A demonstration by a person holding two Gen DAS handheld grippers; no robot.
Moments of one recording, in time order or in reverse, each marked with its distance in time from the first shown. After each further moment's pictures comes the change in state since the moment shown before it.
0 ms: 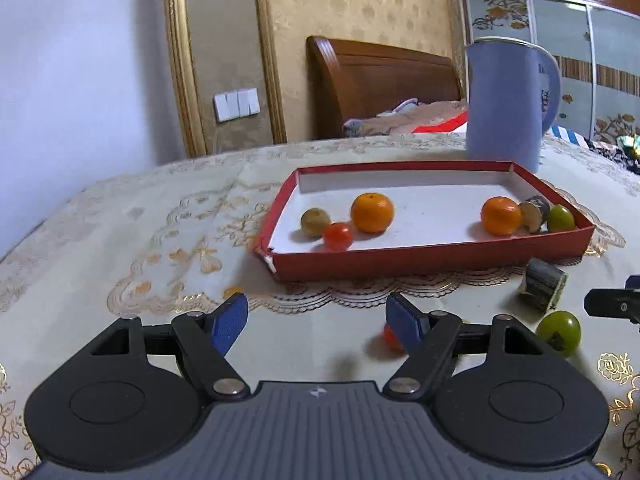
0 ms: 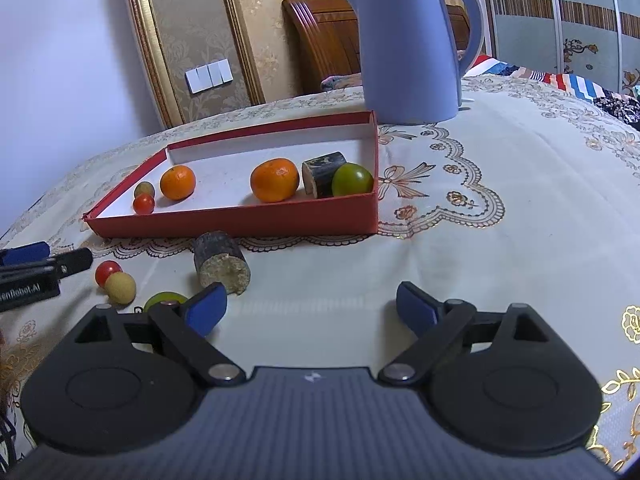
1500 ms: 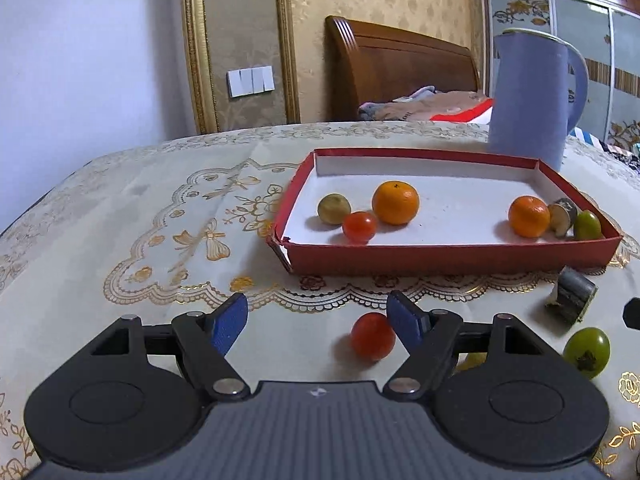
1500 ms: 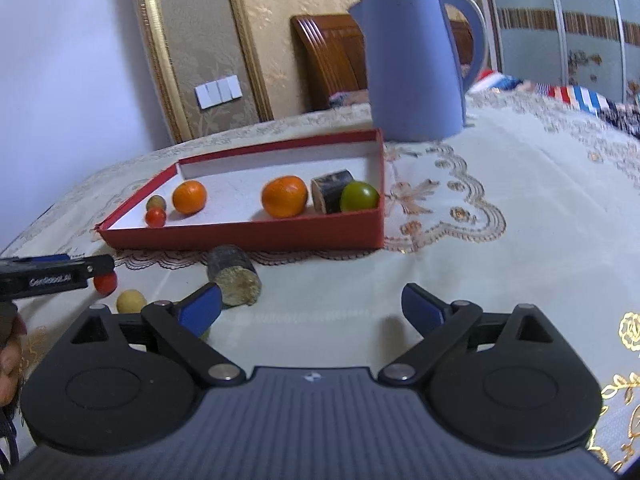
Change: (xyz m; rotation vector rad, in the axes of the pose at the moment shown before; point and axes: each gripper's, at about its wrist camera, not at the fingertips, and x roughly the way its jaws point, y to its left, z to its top) left arm 0.021 0.006 0.005 -0.044 0.044 0.032; right arm -0.014 0.007 -0.003 -0.042 -0.068 0.022
